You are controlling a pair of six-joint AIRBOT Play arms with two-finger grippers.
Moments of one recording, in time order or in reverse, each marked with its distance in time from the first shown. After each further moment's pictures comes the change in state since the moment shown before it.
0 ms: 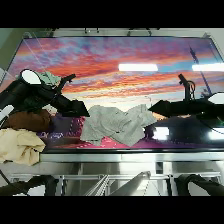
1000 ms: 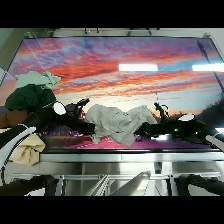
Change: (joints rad) left arm -0.215 -0.001 -0.353 0.037 0.490 0.011; right arm 0.187 -0.207 -0.237 0.301 -0.122 -0.203
